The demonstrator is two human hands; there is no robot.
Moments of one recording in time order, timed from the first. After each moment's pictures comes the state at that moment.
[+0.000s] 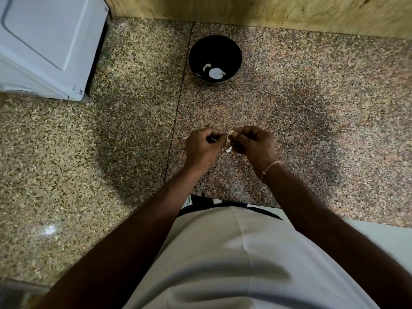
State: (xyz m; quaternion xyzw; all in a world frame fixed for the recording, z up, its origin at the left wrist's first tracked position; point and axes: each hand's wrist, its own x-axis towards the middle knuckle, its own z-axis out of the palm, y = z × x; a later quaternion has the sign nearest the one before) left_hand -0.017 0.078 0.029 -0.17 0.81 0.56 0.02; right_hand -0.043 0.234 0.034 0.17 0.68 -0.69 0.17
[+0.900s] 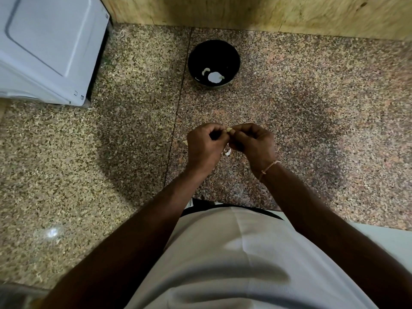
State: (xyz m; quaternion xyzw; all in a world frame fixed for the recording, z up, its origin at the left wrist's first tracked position) left_hand -0.027 0.089 0.041 -0.12 0.85 0.51 -0.07; right_hand -0.049 0.232 0.042 0.15 0.64 -0.73 0.16
